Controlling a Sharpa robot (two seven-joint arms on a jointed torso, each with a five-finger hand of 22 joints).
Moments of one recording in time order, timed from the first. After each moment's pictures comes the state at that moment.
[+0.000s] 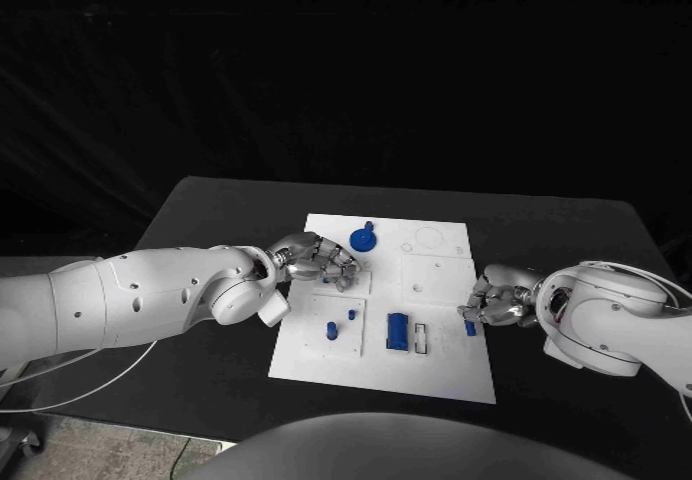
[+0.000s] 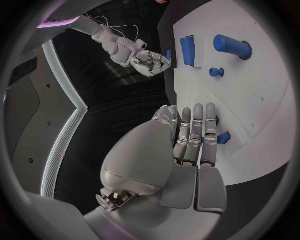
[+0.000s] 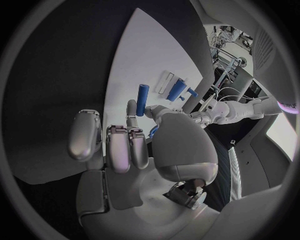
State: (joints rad) left arm 1.12 -0.84 -0.23 1.46 -0.41 -0.08 0.23; left_hand 1.62 0.14 -0.02 0.28 0.57 0.78 0.15 0.42 0.29 0.57 0.18 0.82 0.32 0.64 0.15 0.76 0.36 0.16 0.72 0.24 0.18 1.21; right arm 1.20 -0.98 -0.21 1.77 -1.25 -0.05 -0.51; right_hand 1.14 -0.08 0.32 0.26 0.68 1.05 0.04 0.26 0.96 1.46 -0.04 1.57 1.31 1.47 -0.10 1.44 1.31 0.08 1.44 0.01 1.15 1.31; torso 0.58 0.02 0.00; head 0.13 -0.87
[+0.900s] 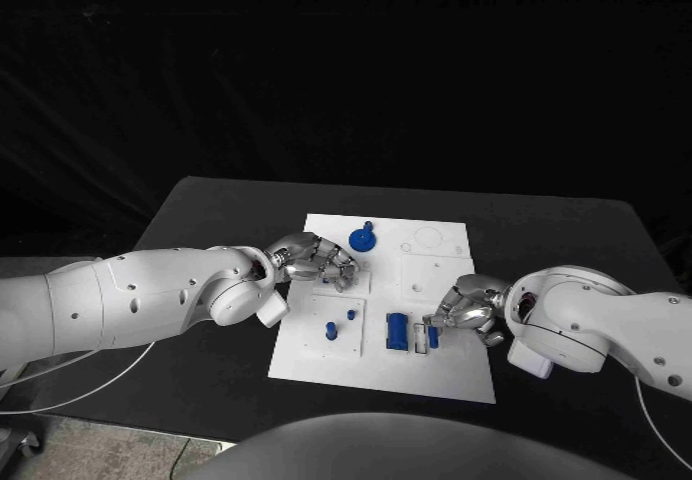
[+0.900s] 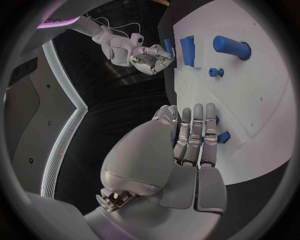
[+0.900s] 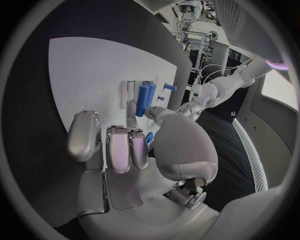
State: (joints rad) left arm 1.12 -0.85 -0.23 1.47 -0.41 -0.09 0.23; left_hand 1.62 0.13 -0.02 0.28 0.57 0.78 0.15 0.42 0.29 0.57 0.18 0.82 0.32 0.64 0.15 0.76 0.36 0.16 0.72 0.24 0.18 1.21; right arm 1.19 -0.89 -0.21 1.76 -0.87 -0.07 -0.53; right_hand 1.10 -0.06 0.37 0.22 0.63 1.03 0.04 0.27 0.96 1.46 -0.04 1.57 1.31 1.47 -0.10 1.45 1.31 0.08 1.45 0.01 1.14 1.31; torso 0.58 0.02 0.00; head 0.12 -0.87
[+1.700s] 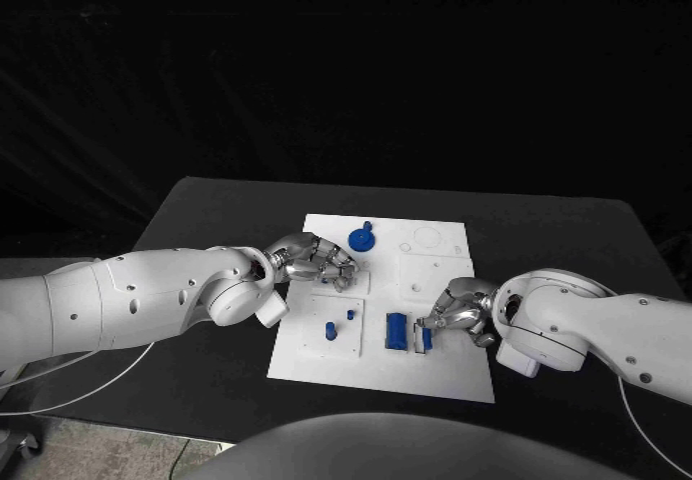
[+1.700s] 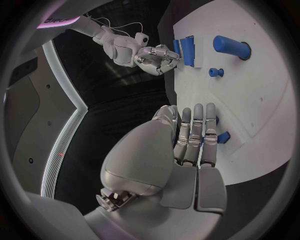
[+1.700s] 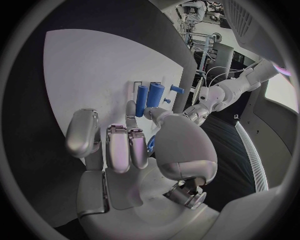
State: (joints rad) left arm 1.12 -0.84 -0.23 1.47 -0.41 -0.08 0.23; left_hand 1.62 0.13 -0.02 0.28 0.57 0.78 0.15 0.42 0.29 0.57 0.18 0.82 0.32 0.64 0.15 0.76 0.36 0.16 0.72 0.24 0.18 1.21; right arm 1.16 -0.84 -0.21 1.71 -0.91 -0.07 -0.55; right_hand 1.06 -0.04 0.39 0.18 0.59 1.01 0.04 0.27 0.95 1.46 -0.03 1.57 1.31 1.47 -0.10 1.44 1.31 0.08 1.44 0.02 1.11 1.31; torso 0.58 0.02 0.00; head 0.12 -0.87
